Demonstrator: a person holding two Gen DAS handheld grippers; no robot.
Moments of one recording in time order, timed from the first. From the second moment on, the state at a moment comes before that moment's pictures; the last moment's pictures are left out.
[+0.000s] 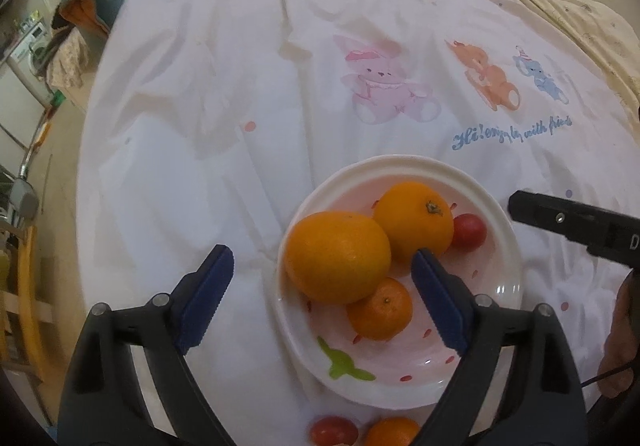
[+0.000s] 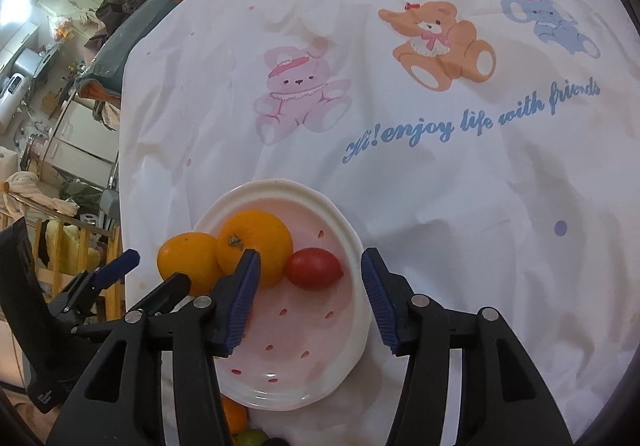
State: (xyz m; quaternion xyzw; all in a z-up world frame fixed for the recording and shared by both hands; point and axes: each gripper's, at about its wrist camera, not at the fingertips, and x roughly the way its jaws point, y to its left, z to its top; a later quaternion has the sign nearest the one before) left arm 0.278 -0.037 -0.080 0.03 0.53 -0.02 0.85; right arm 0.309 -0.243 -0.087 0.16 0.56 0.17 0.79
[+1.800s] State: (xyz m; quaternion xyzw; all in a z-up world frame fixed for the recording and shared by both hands) left arm 0.141 0.033 -0.047 -0.11 0.54 0.02 0.83; right arm 0.176 -0.231 -0.113 0.20 0.65 0.20 0.71
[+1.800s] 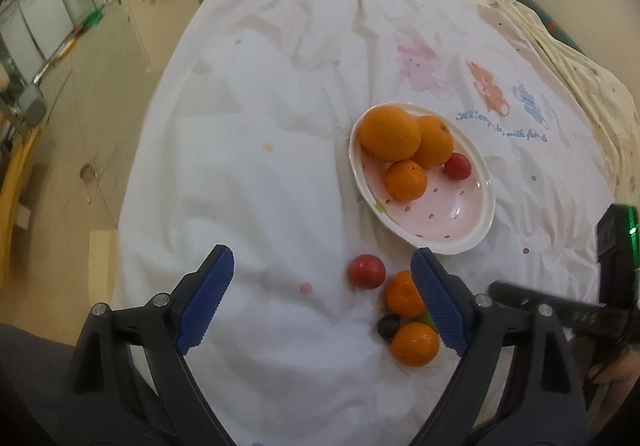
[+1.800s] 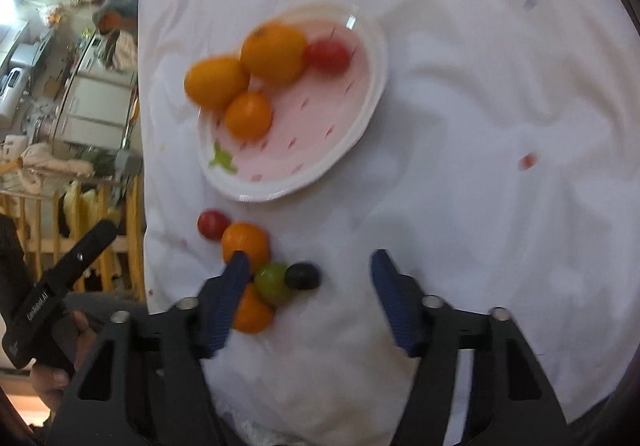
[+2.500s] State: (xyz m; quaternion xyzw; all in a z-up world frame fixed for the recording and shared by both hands) left arm 0.148 0.026 -0.054 -0.10 0.55 0.02 0.83; right arm 0.173 -0.221 -0.129 0.20 0.67 0.21 0.69
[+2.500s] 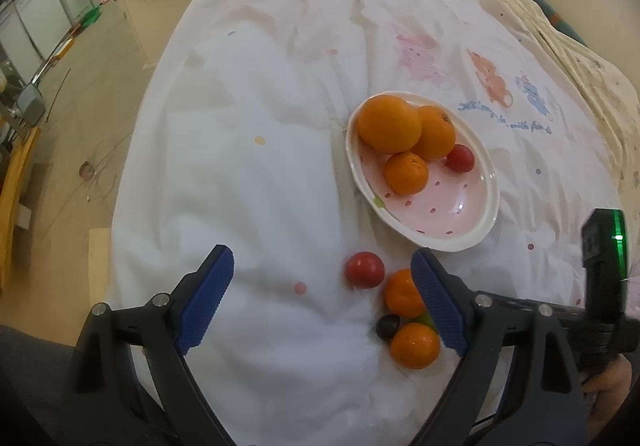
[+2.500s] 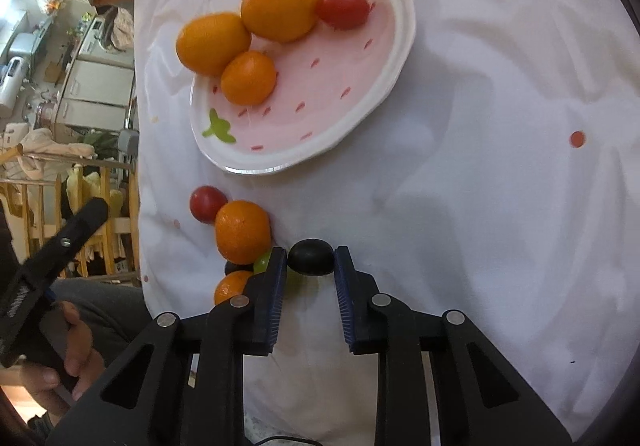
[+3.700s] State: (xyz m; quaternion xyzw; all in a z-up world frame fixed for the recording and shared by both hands) left arm 0.175 -0.006 -0.127 -0.13 0.64 -0.02 0.76; right arm 0.172 -0.280 -0.087 0.25 0.59 0.18 0.75
